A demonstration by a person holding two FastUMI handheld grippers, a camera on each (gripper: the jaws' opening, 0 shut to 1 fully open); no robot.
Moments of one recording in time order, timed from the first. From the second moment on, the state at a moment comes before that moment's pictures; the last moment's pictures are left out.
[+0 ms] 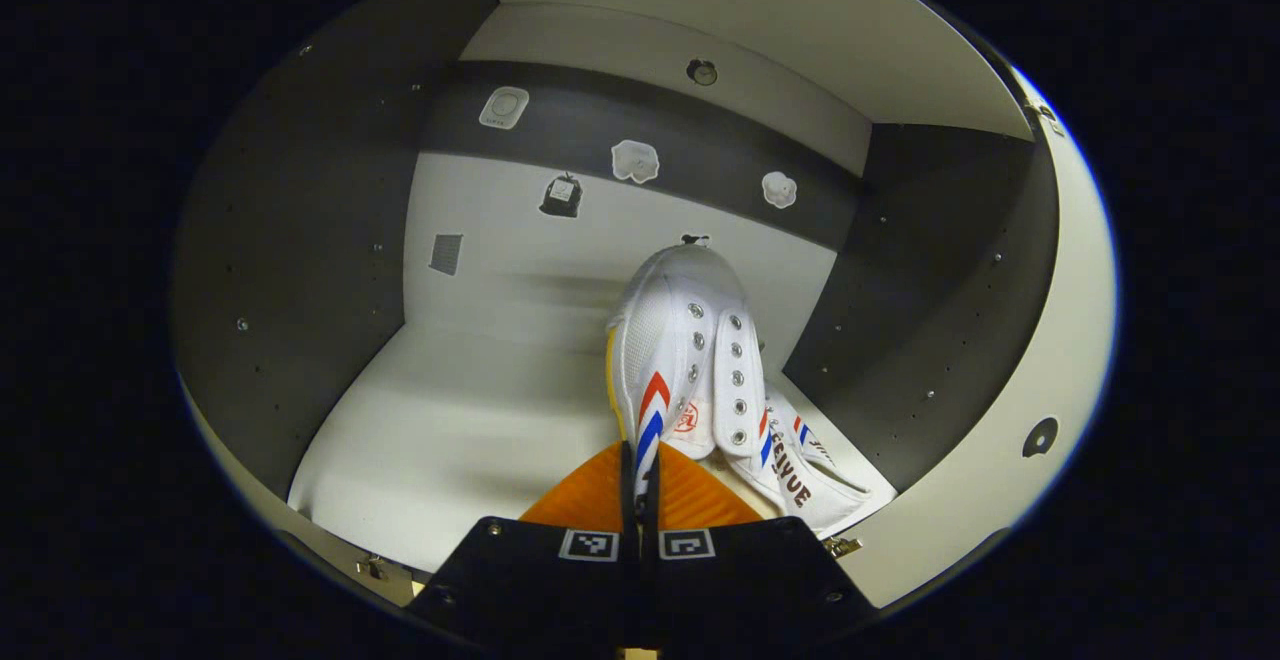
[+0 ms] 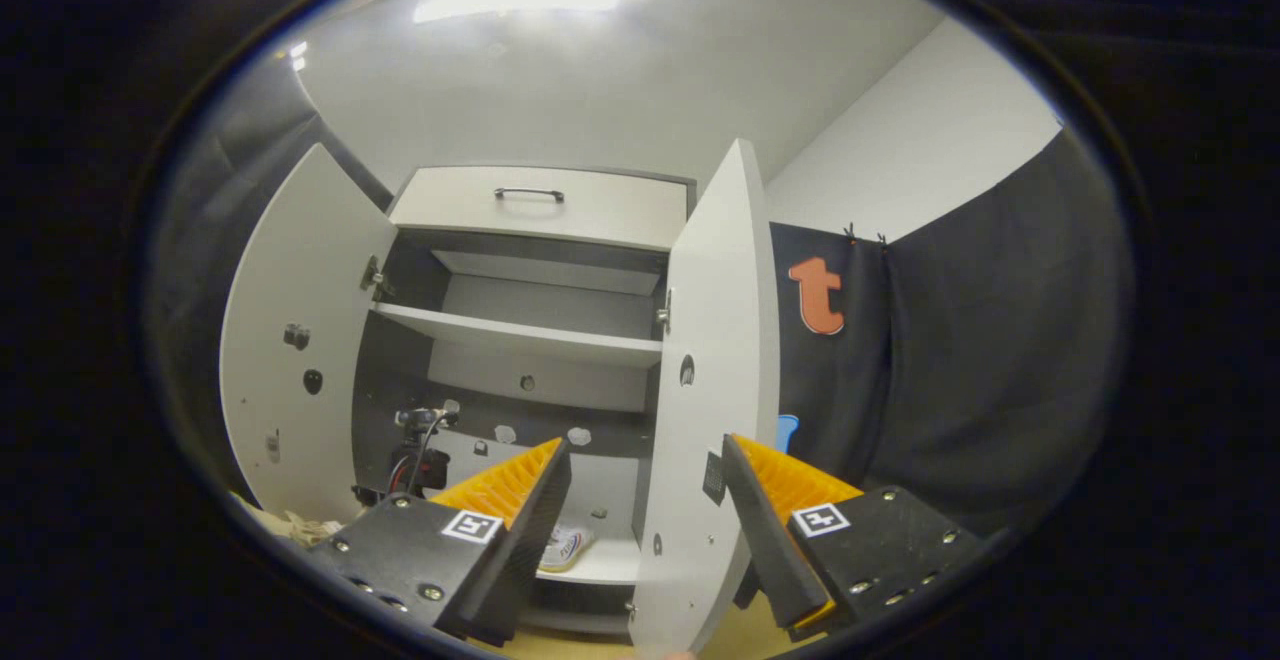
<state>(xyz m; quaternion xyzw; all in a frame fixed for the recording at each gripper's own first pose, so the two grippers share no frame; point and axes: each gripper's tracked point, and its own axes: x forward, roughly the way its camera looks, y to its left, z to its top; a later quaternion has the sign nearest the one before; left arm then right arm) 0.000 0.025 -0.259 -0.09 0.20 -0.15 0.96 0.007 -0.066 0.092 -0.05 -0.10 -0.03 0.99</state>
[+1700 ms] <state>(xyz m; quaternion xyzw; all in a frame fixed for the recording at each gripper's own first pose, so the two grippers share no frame) -0.044 0.017 -0.203 -0.07 0.15 -0.14 0.98 -0.009 -0.142 0.091 -0.06 -0.12 -0.05 0.99</state>
